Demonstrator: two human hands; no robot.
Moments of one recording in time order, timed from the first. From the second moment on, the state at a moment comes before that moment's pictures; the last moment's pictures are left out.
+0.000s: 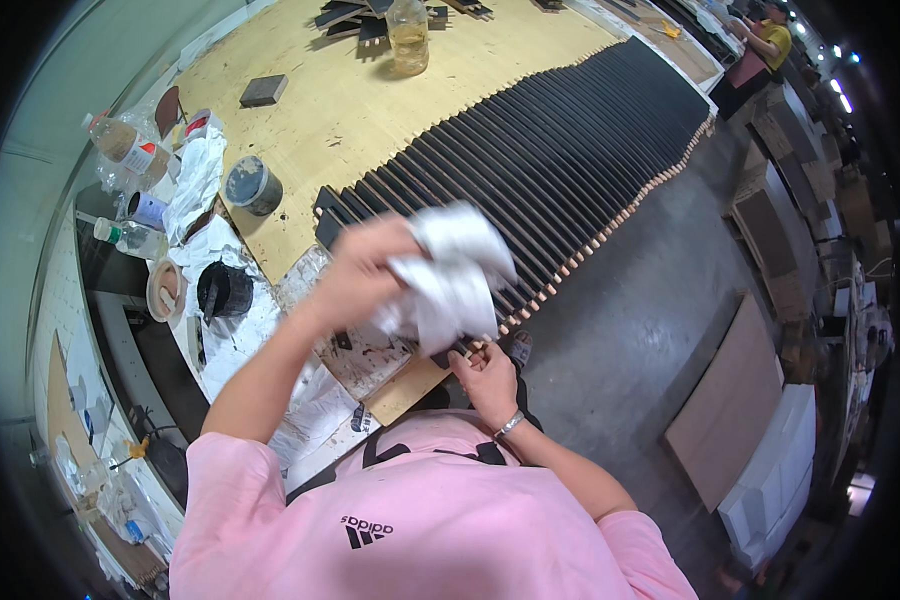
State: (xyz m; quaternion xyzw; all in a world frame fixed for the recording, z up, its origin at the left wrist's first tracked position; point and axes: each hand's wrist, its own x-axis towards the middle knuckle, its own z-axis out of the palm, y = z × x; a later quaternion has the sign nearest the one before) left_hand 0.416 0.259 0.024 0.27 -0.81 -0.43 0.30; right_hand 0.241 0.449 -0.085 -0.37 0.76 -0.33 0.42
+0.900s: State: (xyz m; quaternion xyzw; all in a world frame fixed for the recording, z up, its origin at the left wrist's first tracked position) left_hand 0.481 0.167 -0.020 0.62 -0.73 -0.19 0.21; right_hand 0.251 0.444 -0.059 -0.35 0.80 -0.38 0.30
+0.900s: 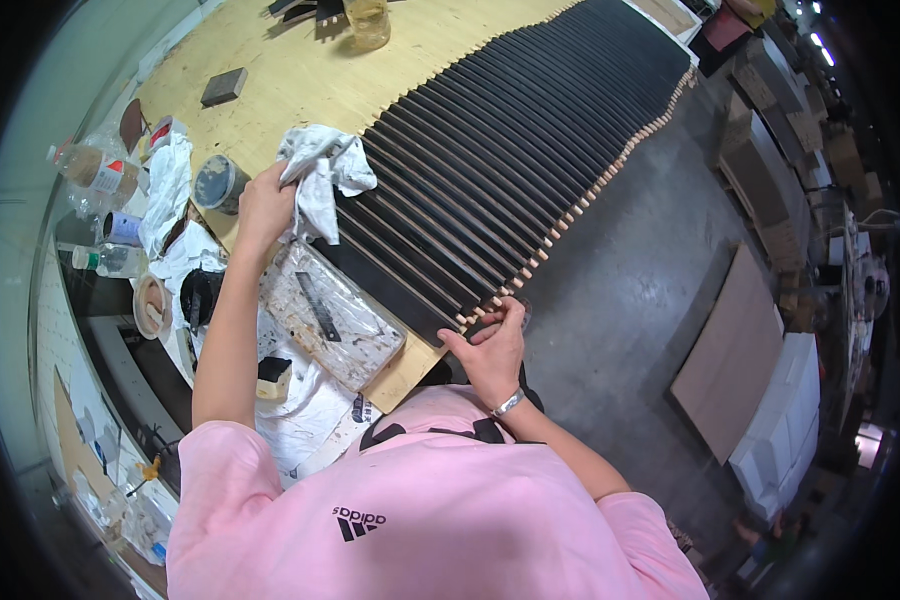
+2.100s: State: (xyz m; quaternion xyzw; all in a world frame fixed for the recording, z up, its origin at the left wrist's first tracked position) left_hand 0.467 0.166 -0.008 0.34 -0.93 -0.06 0.11; right_hand 0.252 0.440 -0.076 -0.34 0.77 -0.44 0.31
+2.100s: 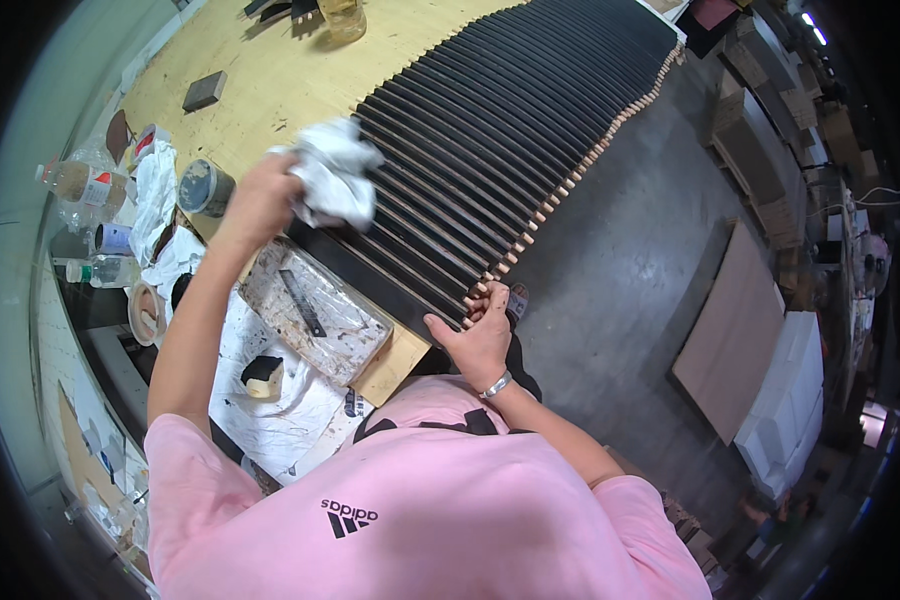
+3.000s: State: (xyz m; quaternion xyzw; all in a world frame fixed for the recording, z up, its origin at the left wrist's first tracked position) left_hand 0.446 0.186 0.013 0.46 -0.85 -0.13 0.24; right_hand 0.229 0.450 -0.071 -0.57 0.75 -0.33 0.07
